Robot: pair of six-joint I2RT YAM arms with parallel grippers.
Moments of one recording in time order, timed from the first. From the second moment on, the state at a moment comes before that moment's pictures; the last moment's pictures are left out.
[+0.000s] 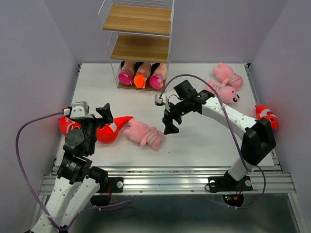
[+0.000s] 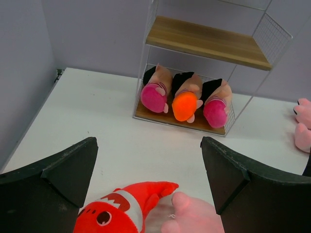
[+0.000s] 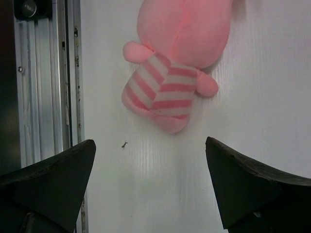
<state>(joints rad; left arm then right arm) -0.40 0.40 0.65 -0.15 -0.39 -0.15 0.64 1.62 1.34 -0.74 -0.75 -0.60</state>
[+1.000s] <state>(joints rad) -0.40 0.38 0.65 -0.15 -0.40 -0.15 0.95 1.97 1.61 -0.54 -0.31 -0.10</state>
